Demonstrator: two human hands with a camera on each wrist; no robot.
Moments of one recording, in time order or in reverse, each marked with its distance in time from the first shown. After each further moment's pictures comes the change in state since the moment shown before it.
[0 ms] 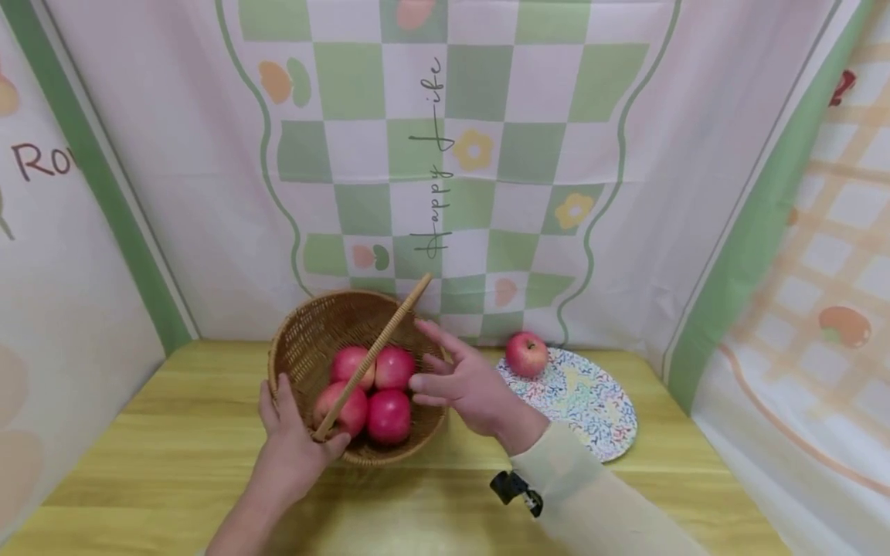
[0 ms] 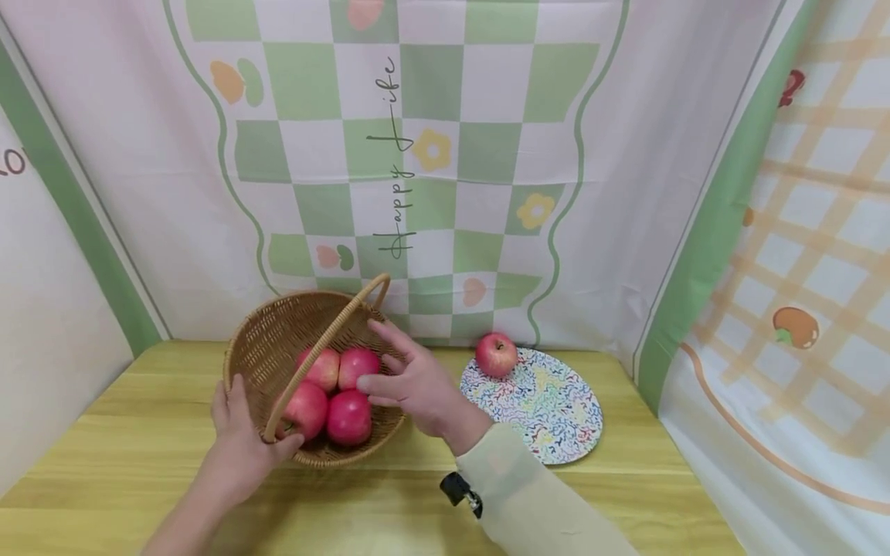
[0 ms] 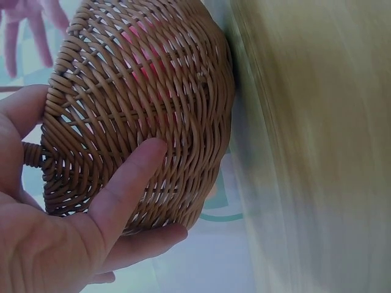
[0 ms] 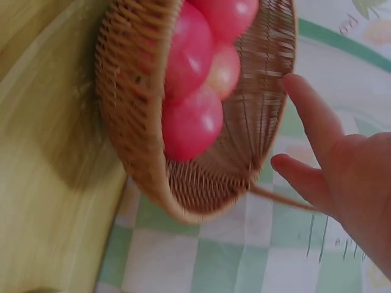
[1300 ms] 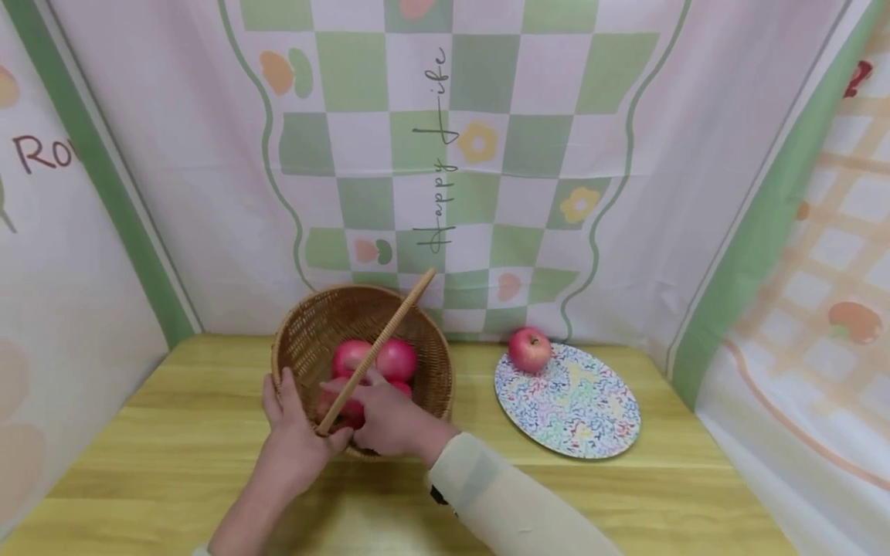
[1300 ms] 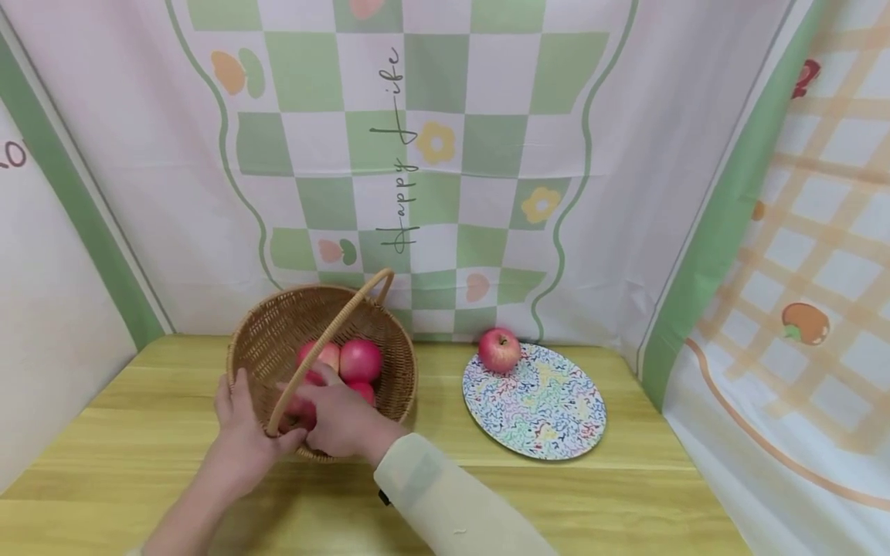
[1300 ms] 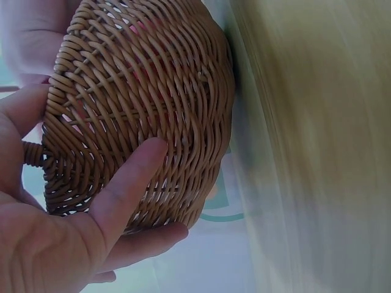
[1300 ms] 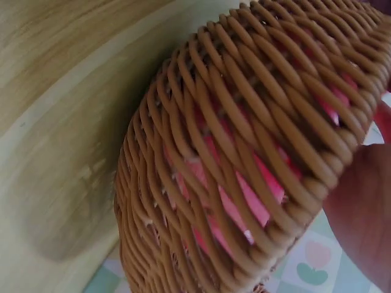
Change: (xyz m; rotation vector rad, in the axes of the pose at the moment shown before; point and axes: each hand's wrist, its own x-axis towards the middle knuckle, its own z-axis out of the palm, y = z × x) left_hand 0.003 -0.001 -0.002 0.019 -0.001 0.022; right_hand 0.046 0.065 0.071 -1.074 -0.242 -0.055
